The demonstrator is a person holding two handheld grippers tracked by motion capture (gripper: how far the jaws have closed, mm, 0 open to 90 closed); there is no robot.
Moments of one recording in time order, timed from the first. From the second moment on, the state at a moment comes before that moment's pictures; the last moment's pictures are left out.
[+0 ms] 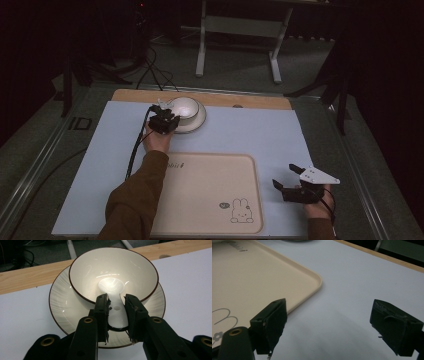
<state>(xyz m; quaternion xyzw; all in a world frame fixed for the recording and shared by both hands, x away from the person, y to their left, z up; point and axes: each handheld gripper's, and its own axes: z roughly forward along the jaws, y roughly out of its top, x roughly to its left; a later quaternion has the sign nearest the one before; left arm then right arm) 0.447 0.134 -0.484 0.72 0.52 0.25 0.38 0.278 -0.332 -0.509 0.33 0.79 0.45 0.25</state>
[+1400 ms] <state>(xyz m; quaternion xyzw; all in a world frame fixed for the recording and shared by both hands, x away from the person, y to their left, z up) 0.426 0.141 -0.447 0.71 0.50 0.27 0.42 0.278 -0.332 -0.509 0.33 0.79 0.45 0.25</state>
